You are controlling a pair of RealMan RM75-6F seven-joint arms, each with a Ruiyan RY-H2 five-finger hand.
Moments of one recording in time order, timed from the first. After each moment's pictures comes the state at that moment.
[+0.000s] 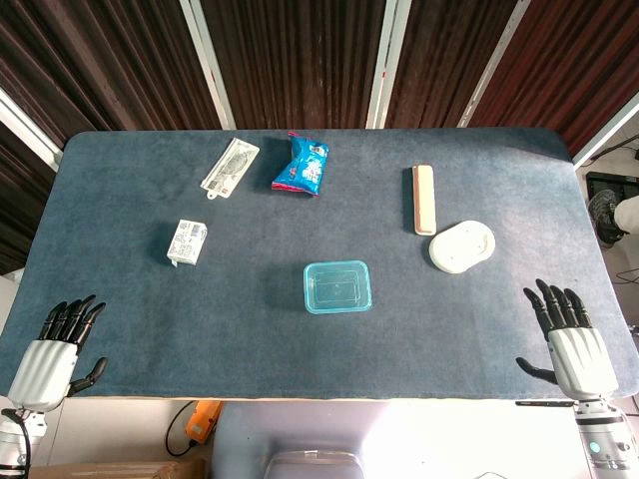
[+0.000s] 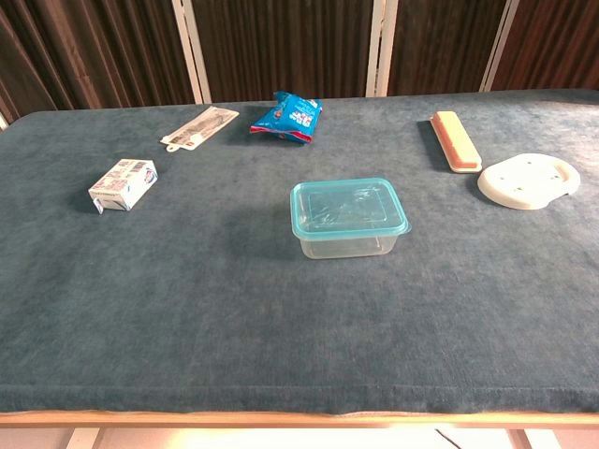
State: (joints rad) left arm -0.14 -1.18 0.01 -1.53 1.62 1.47 0.01; right arm 0.08 -1.15 0.03 -1.61 -1.54 1.48 -0.14
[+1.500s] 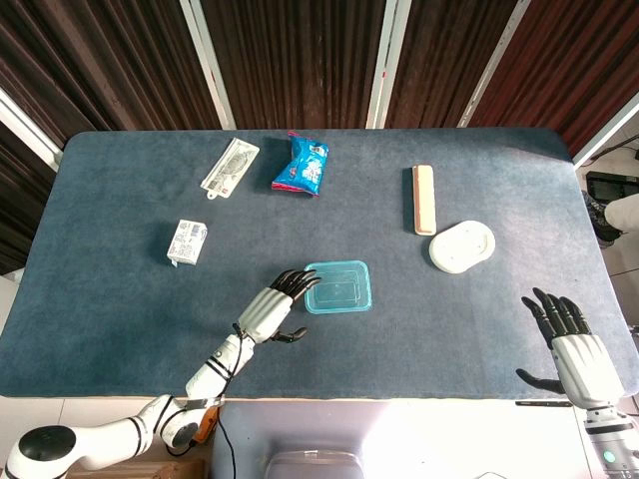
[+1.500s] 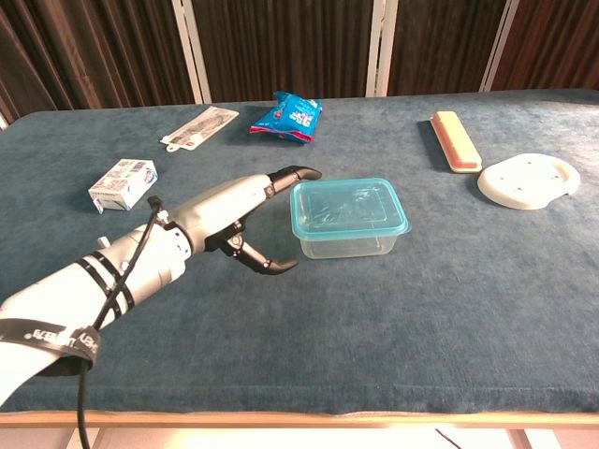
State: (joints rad) left arm -0.75 -1.93 -0.19 -1.05 1.55 0.98 -0.20; right arm 0.08 -1.07 -0.01 -1.64 -1.58 1.45 0.00
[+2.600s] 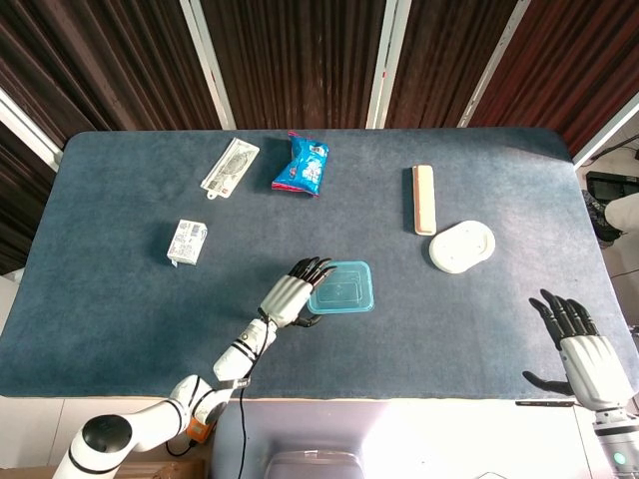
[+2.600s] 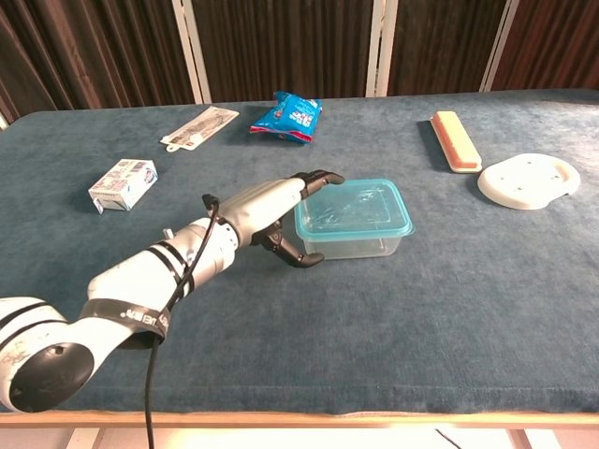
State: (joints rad) left arm -0.92 -2.11 -0.19 -0.69 1.48 0.91 -0.31; right arm 0.07 -1.04 -0.02 -1.64 -1.58 1.43 0.05
